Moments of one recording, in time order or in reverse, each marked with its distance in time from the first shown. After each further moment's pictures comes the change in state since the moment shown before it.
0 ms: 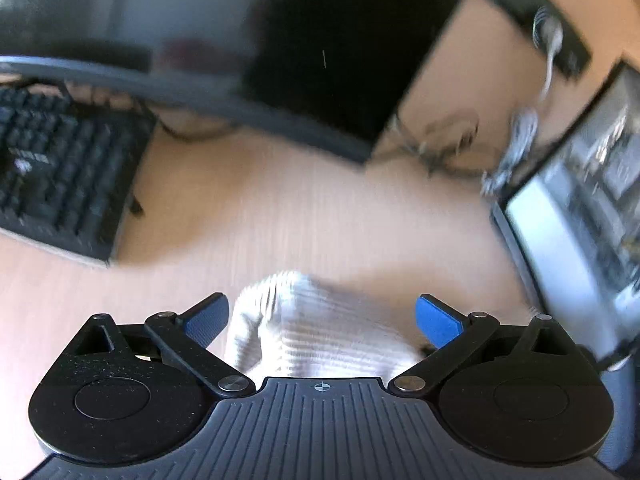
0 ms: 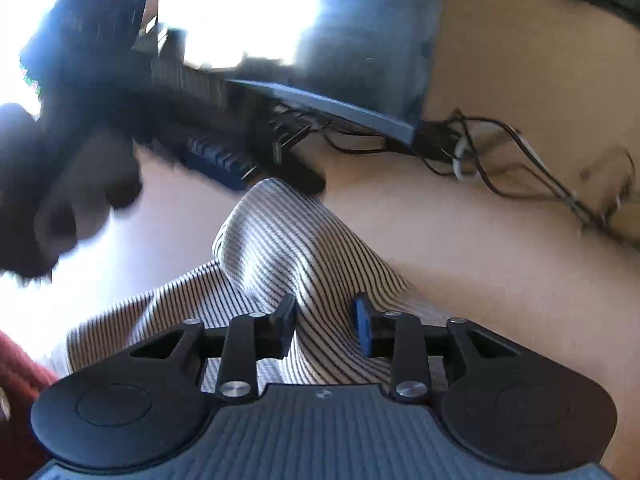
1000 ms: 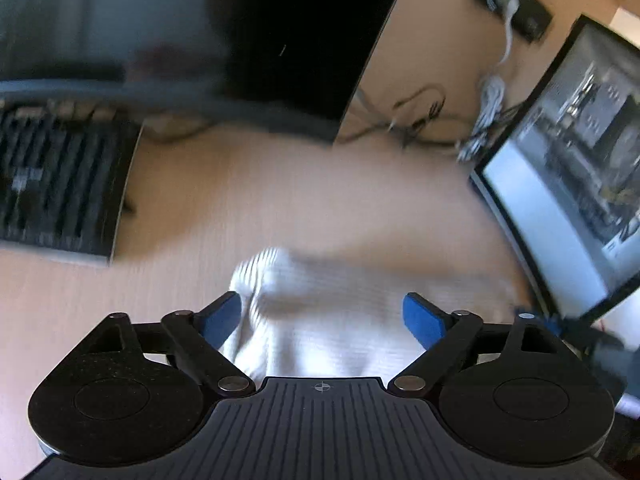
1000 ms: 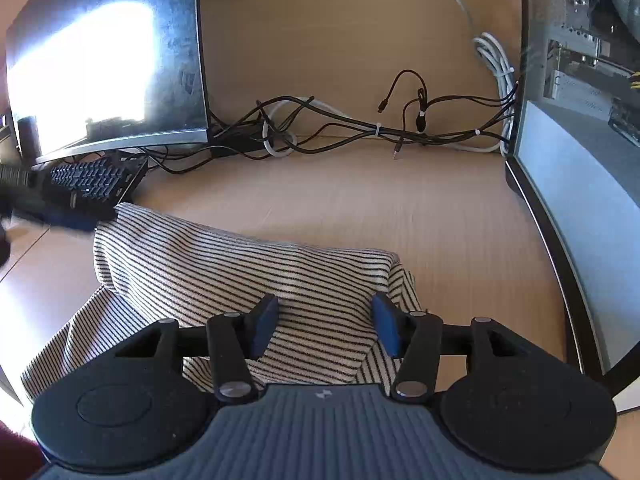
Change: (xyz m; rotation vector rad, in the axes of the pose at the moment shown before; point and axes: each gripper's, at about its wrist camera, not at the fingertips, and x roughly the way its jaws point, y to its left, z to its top) left arm -0.034 -0.014 0.003 0.116 -0.023 -0.041; right arm -0.069 -0.050 -0.048 0.318 -0.037 -0.328
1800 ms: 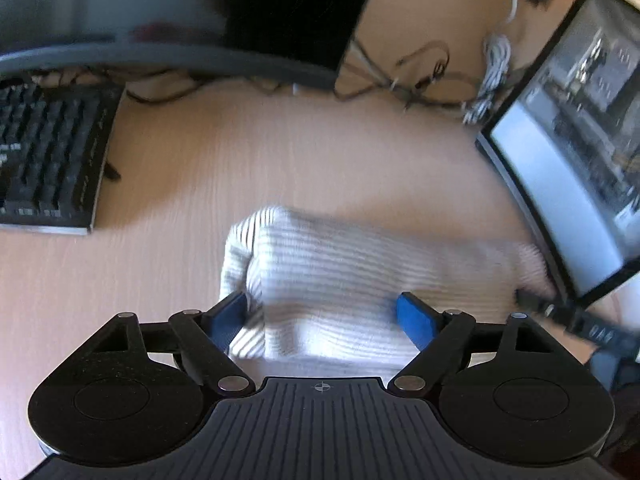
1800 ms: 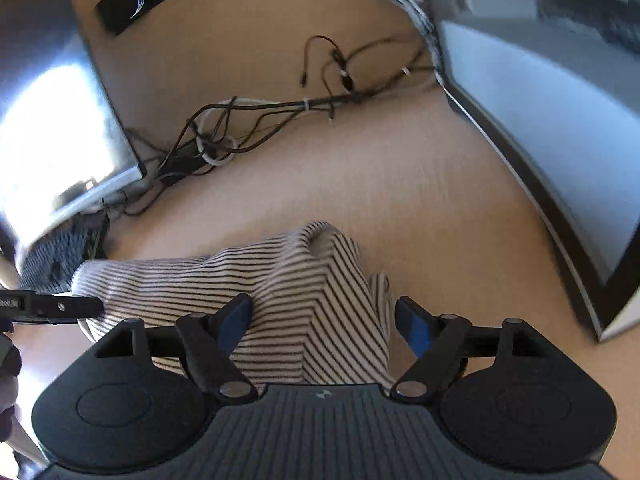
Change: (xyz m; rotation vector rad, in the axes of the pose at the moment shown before) left arm 0.013 -0.005 -0.010 -0.003 0.086 0.010; right arm 0.012 -0.049 -0.016 0.363 0.041 0.013
